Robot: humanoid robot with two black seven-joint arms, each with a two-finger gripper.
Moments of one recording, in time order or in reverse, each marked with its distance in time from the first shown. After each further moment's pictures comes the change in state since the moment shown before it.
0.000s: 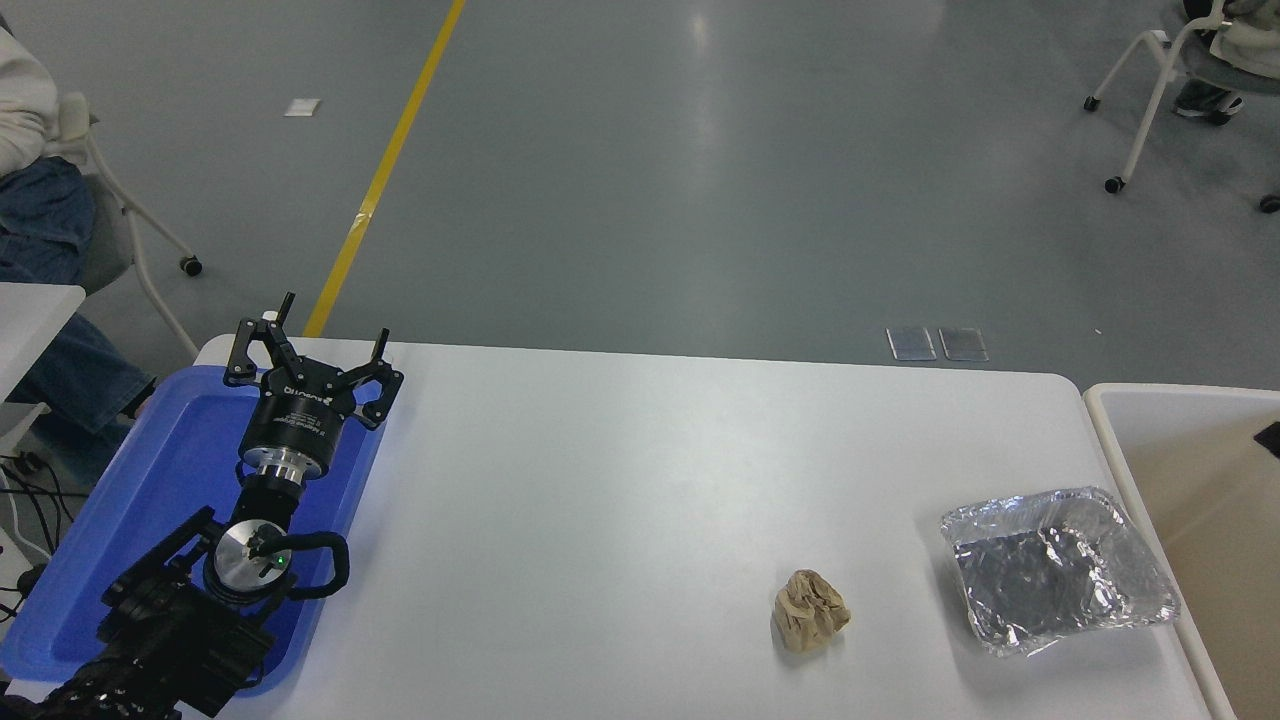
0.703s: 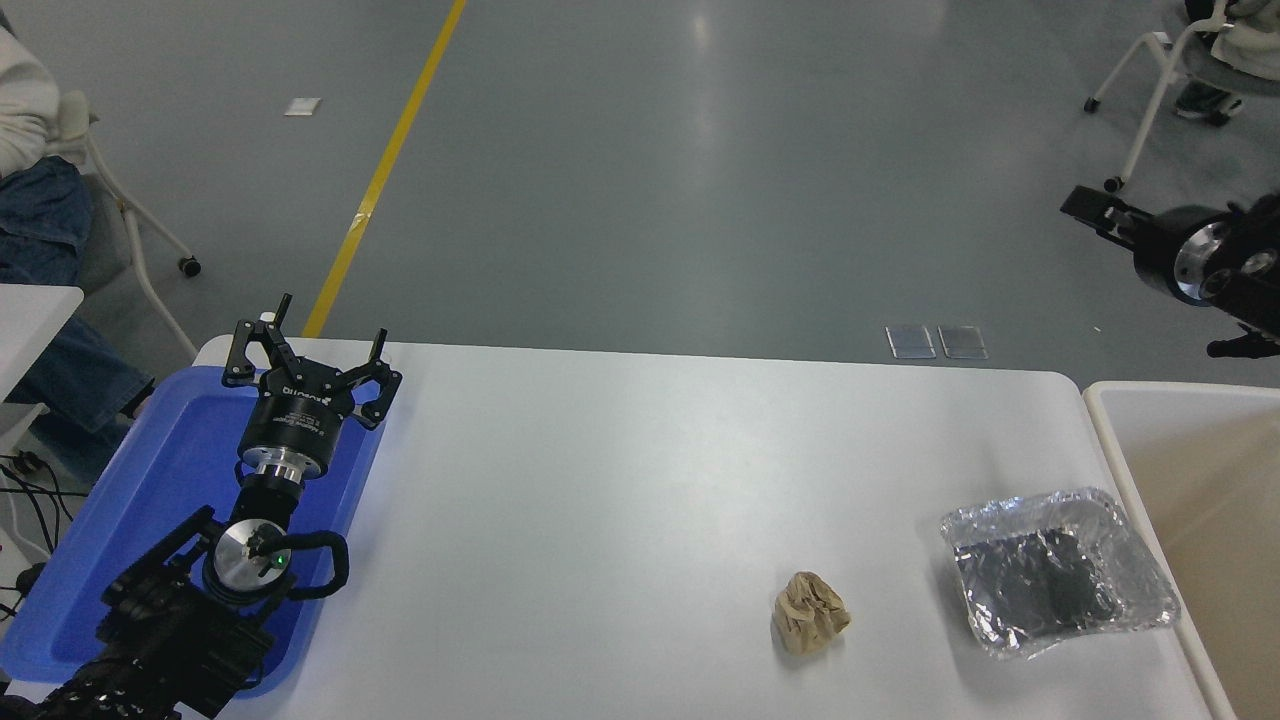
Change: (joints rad) left arm -0.001 0.000 0.000 0.000 0.000 0.002 -0.002; right arm 0.675 0.012 -0.441 0.529 -0.010 -0.002 -0.014
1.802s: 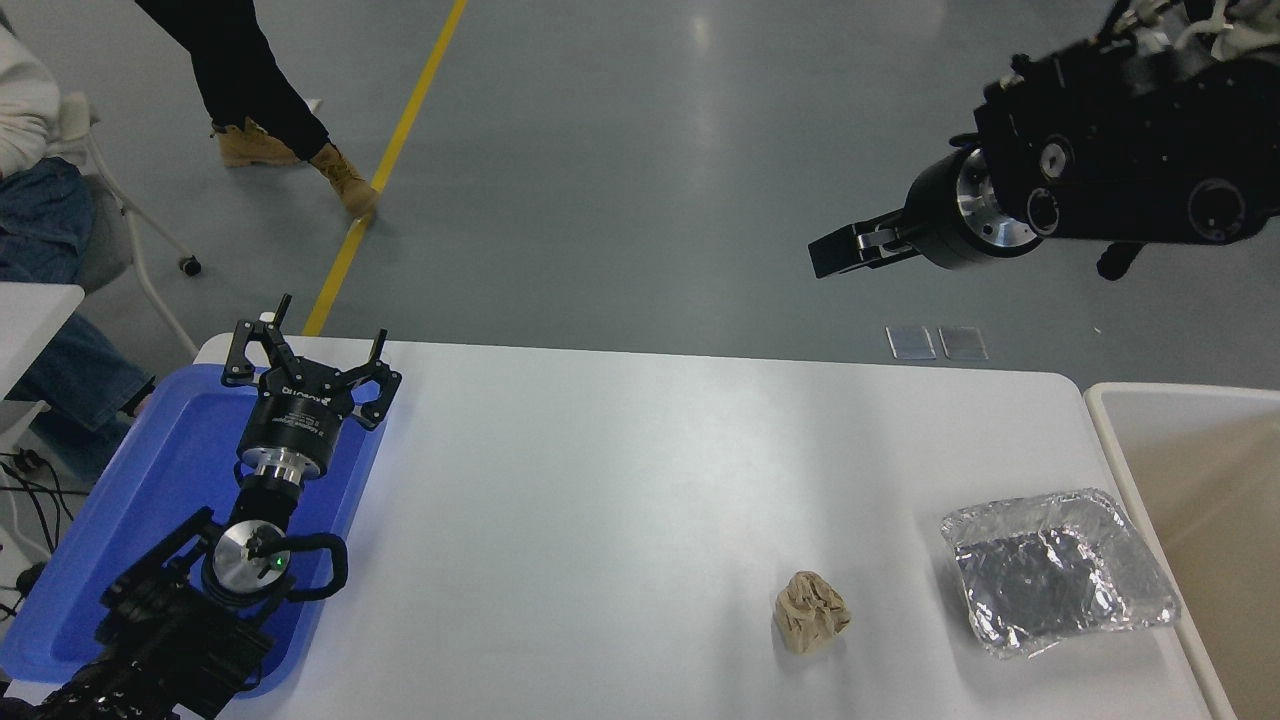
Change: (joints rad) left arm 0.003 0.001 0.000 0.000 0.001 0.000 0.000; right arm 0.747 0.399 -0.488 0.676 0.119 0.321 -0.001
